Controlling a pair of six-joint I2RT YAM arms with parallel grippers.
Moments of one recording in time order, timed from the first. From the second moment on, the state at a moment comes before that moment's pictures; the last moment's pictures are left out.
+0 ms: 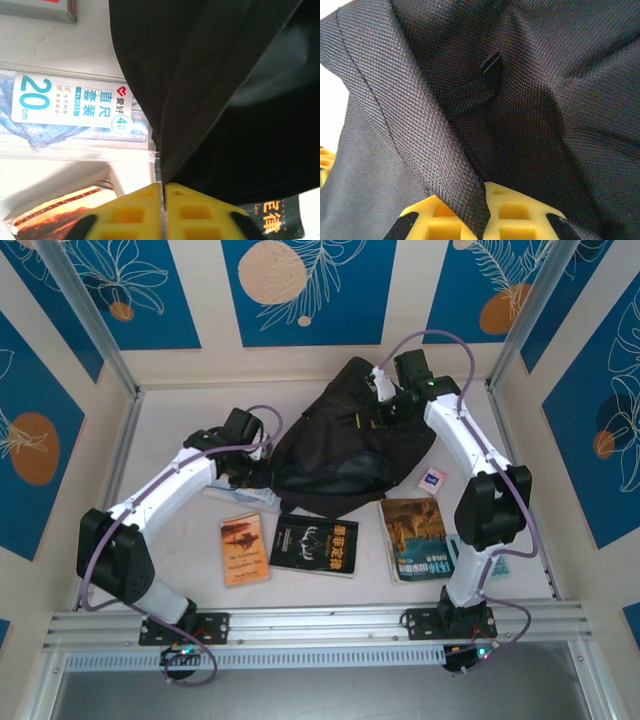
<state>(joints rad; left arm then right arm) -0.46 1.53 1.29 -0.91 0.16 -0.36 0.24 1.84 1.76 -0.93 -0.56 0.11</state>
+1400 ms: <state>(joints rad) -0.38 1.61 1.57 -0.77 0.45 -0.75 0.23 1.83 1.72 -0.86 -0.78 0.22</state>
